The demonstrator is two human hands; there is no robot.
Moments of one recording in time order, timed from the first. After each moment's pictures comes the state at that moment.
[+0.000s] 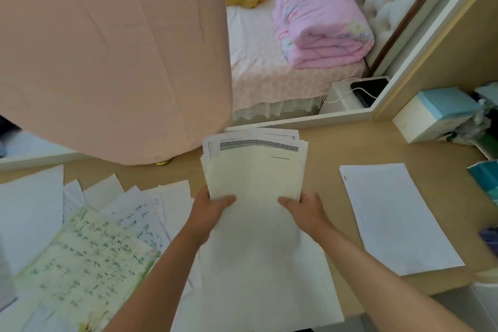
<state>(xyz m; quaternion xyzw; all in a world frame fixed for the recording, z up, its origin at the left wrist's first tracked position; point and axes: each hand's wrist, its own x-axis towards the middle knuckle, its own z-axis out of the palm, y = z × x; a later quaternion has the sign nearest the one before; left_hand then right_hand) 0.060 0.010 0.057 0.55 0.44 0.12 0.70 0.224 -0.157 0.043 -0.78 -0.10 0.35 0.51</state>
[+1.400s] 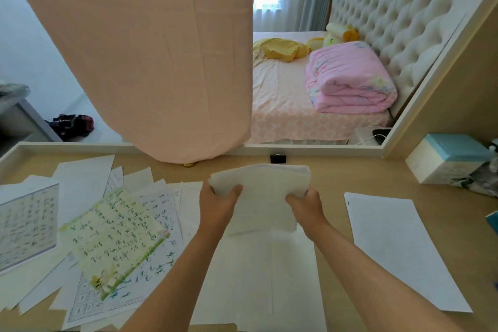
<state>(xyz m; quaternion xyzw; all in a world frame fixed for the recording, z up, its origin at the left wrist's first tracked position) 0.044 -0.074 0.096 0.56 0.49 0.38 0.55 0.213 -0.184 0.087 -0.73 -0.20 0.32 0.57</state>
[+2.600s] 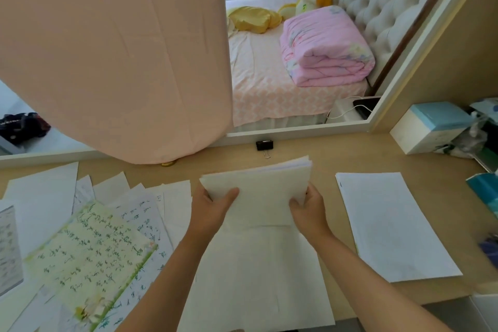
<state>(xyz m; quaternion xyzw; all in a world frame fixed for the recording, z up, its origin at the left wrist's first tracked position) 0.051 -0.038 0.075 0.60 0.41 0.30 0.62 0.216 -0.186 0.054 -0.78 -0.17 0.24 0.56</state>
